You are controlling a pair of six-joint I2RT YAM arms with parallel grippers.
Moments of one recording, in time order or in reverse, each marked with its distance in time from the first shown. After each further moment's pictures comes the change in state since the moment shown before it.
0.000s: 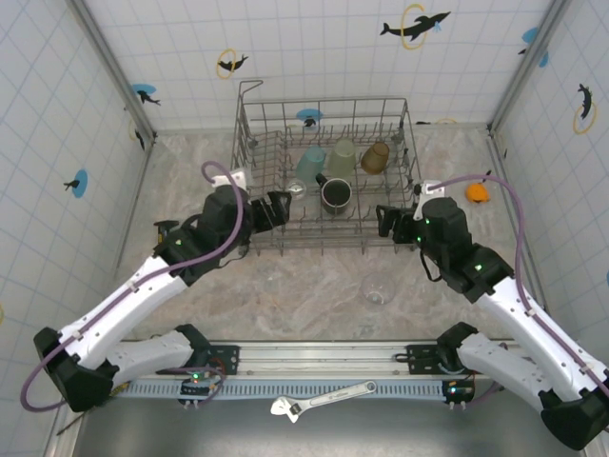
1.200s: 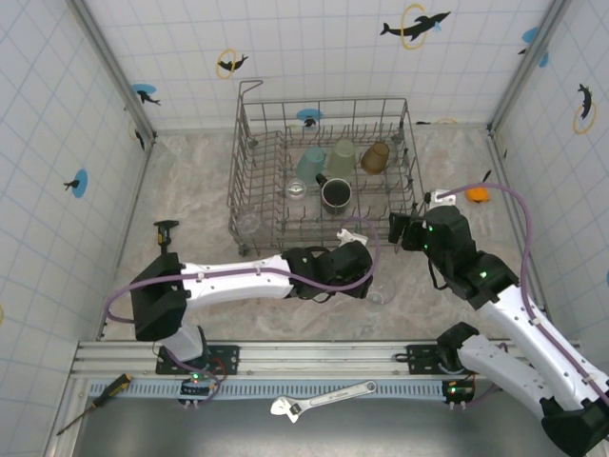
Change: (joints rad) left arm -0.473 0.599 0.151 0.027 0.063 0.027; right arm -0.022 -0.057 -0.045 -0.087 0.091 0.021
